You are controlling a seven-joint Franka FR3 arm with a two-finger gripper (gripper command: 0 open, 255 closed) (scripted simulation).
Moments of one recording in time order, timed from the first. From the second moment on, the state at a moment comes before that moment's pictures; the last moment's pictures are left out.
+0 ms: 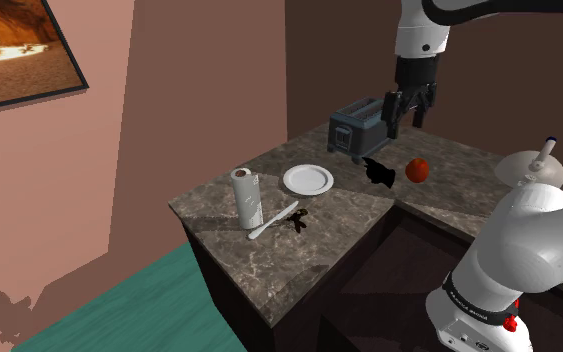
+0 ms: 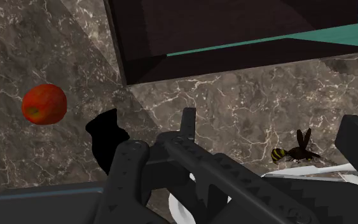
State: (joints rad) arm -0.02 -0.80 -0.07 -2.35 -0.04 1.44 0.11
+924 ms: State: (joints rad) arm 0.04 -0.46 0.07 -2.26 0.03 1.73 0.25
